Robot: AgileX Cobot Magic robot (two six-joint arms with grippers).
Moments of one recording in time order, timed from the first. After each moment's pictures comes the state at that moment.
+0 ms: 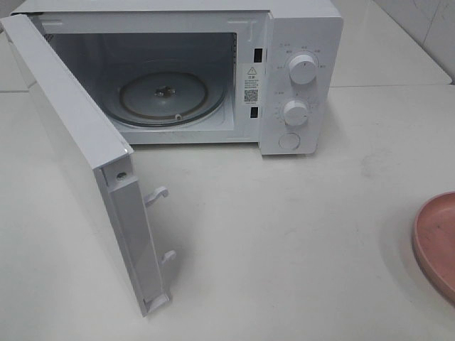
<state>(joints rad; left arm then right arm) 0.05 0.00 -0.52 -0.09 1.08 0.13 0.14 0.00 -0.50 -0.07 1.00 0.05</state>
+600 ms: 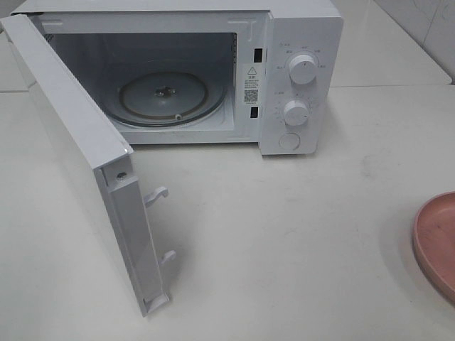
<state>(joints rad) 0.05 0.00 -0.52 -0.09 1.08 0.13 0.13 0.00 -0.50 -0.07 1.00 0.05</state>
